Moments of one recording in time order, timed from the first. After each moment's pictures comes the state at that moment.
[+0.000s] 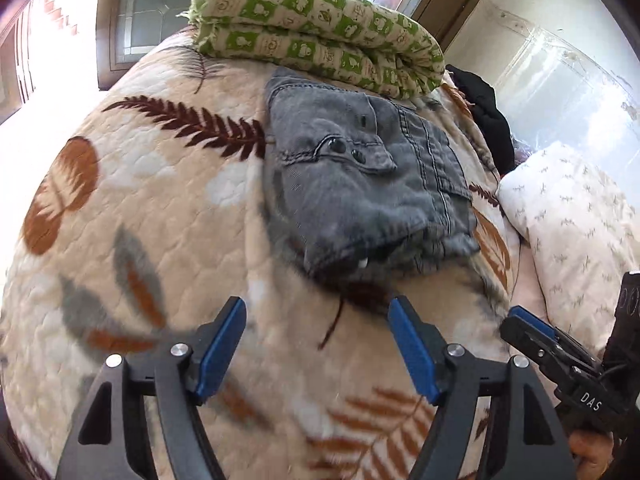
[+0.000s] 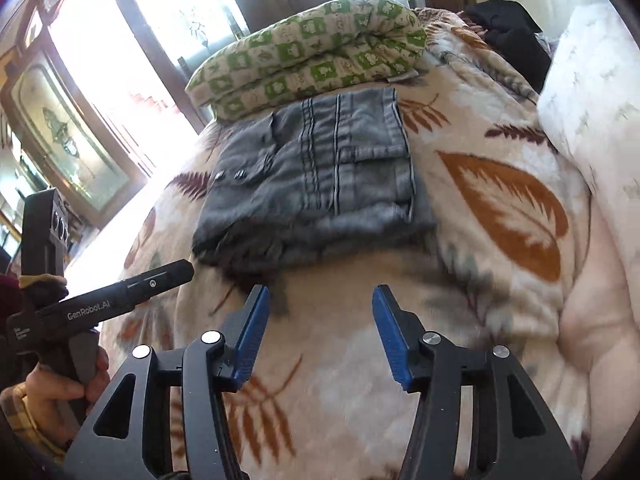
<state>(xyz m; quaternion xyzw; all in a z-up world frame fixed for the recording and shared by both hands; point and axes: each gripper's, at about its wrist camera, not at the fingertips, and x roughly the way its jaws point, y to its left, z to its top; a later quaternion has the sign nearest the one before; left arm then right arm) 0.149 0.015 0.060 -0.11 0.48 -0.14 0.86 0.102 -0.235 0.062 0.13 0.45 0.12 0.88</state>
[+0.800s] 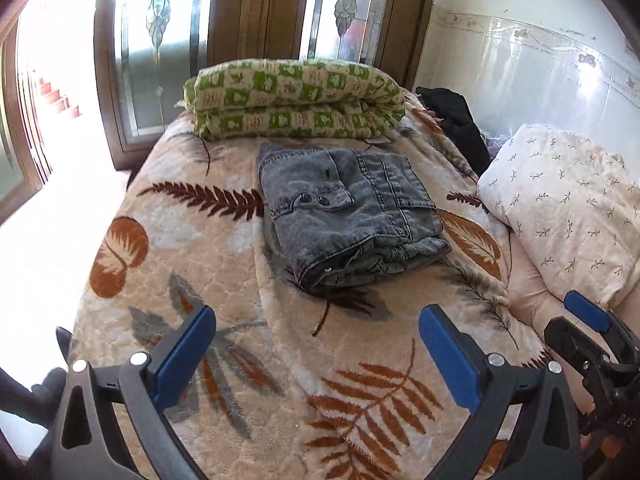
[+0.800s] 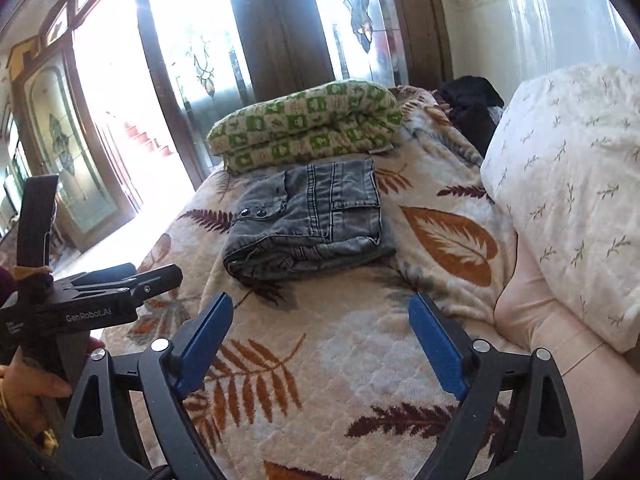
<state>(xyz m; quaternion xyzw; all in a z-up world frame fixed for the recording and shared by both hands) 0.082 -0.006 0.125 -0.01 0.39 -0.12 0.91 0.018 -0.230 0.117 0.08 0.33 0.07 0.94</state>
